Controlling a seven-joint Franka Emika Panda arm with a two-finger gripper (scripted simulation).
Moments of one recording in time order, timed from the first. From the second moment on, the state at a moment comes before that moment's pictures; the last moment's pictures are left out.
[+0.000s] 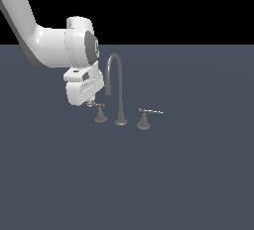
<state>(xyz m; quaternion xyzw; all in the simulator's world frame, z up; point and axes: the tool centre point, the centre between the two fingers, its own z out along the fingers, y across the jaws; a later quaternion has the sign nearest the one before) 0.063 0.146 0.068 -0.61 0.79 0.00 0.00</state>
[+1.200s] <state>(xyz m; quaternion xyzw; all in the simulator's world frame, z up) 0.011 0.159 0.067 -0.62 0.79 0.00 0.01</state>
